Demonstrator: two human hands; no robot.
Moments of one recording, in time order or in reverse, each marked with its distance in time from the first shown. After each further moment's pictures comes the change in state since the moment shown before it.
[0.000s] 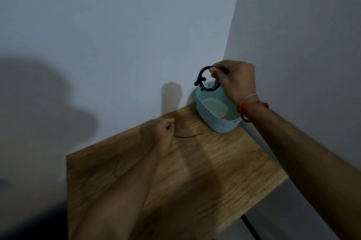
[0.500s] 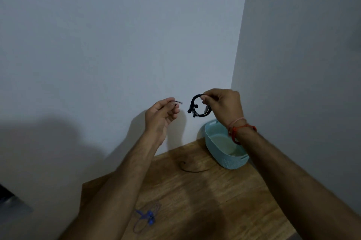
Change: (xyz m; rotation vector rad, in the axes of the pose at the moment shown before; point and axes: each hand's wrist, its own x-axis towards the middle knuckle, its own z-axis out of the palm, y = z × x) left_hand 0.006 0.209 -0.119 -0.934 -0.090 0.012; right_hand 0.026 -0.044 -0.002 0.143 -0.058 -0.035
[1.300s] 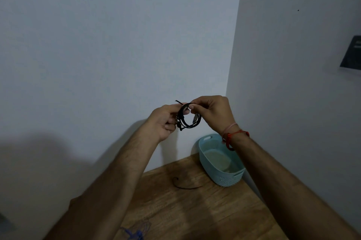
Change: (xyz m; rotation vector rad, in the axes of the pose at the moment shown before) left_hand -0.009 0.057 0.064 0.229 -0.111 -0.346; right_hand 0.020 -0.018 -0.015 0.100 -0.081 -0.114
